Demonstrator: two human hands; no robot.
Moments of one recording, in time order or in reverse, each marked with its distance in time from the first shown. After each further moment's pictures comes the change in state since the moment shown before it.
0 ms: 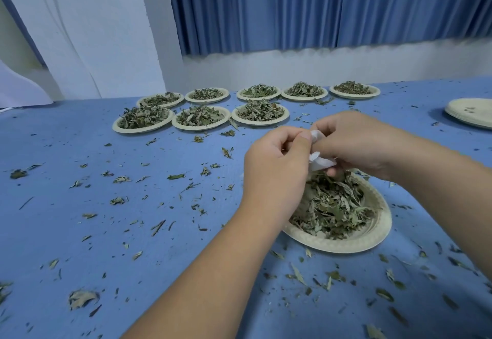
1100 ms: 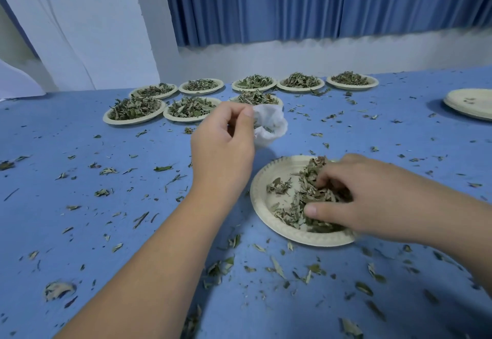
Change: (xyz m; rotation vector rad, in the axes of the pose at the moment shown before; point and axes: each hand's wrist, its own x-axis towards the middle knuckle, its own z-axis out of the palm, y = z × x) left_hand 0.019 -0.013 -0.026 0.227 0.218 0.223; right_hand -0.057 0.040 -0.001 -0.893 -0.041 -0.040
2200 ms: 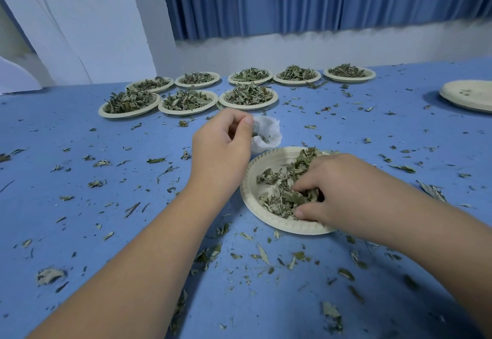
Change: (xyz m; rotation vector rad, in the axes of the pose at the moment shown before) left_hand -0.008 -0.014 0.008 0.072 -0.093 -0.045; right_hand 0.004 -0.010 0.012 -0.020 0.033 -0.140
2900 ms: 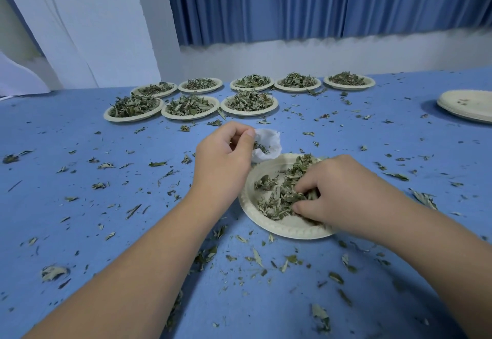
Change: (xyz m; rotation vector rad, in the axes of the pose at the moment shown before) left_hand -0.007 0.003 0.003 -0.040 -0.030 -0.089; right_hand 0.003 0.010 0.004 0.092 0.149 -0.001
